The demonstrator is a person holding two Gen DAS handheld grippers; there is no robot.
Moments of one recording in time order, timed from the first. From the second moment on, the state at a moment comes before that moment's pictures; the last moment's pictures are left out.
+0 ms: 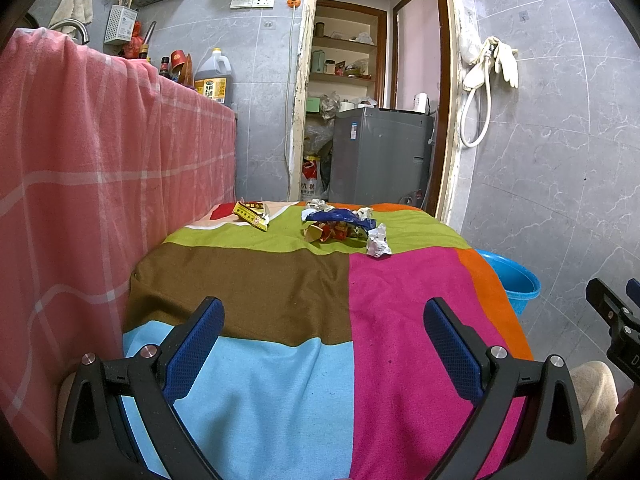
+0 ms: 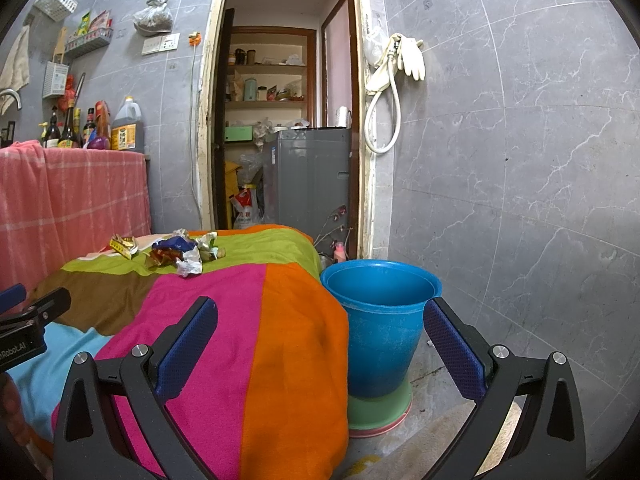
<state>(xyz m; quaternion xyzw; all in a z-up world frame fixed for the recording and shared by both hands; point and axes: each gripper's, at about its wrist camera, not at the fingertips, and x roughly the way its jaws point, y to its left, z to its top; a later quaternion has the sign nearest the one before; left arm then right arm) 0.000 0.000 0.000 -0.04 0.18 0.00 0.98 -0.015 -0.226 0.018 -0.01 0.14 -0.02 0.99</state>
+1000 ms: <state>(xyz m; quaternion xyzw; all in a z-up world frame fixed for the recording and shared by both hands) 0.094 0.056 0.008 -0.08 0.24 0.05 0.97 0.095 -0.204 0.022 0.01 0.18 0.10 0.98</state>
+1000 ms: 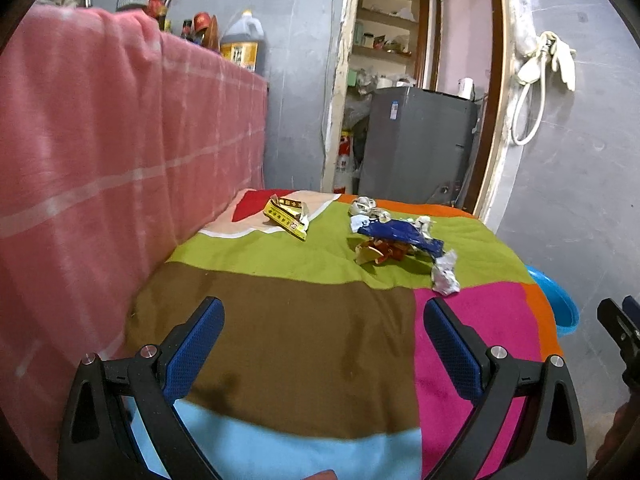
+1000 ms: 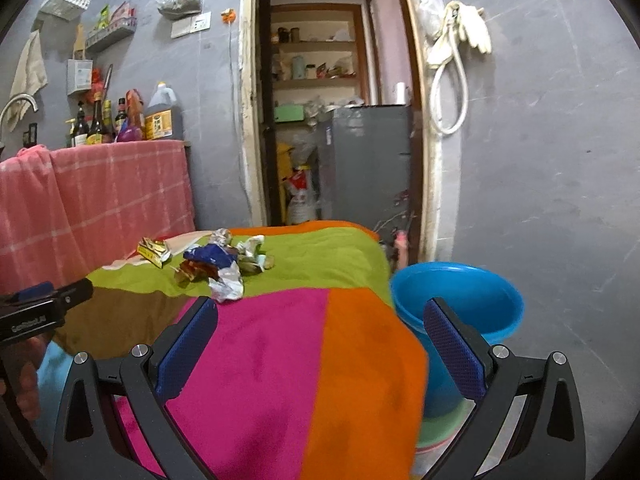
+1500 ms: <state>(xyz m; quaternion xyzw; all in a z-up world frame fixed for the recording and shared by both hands) 0.175 0.085 0.001 -0.12 0.33 -0.01 0.94 0.178 -0.171 0.003 0.02 0.26 0.20 0.94</state>
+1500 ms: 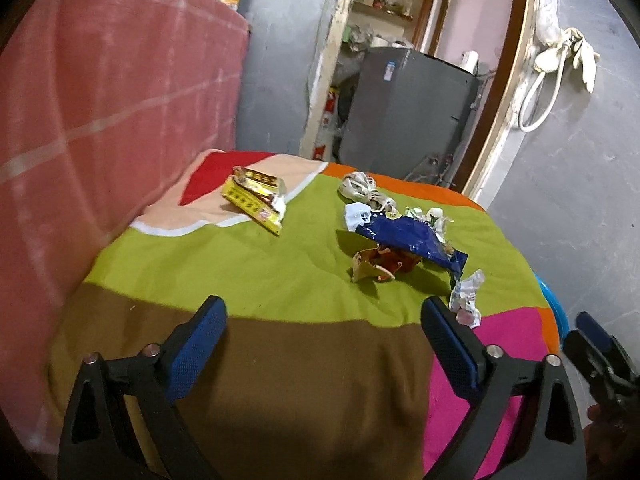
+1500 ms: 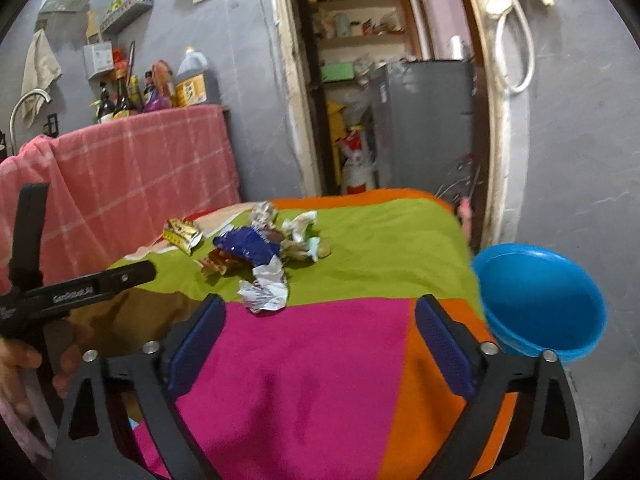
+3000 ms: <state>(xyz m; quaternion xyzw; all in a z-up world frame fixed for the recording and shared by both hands) 0.248 0.067 -0.021 -0.10 0.42 -0.11 0.90 0.242 -0.130 -0.033 0.00 0.37 0.28 0.88</state>
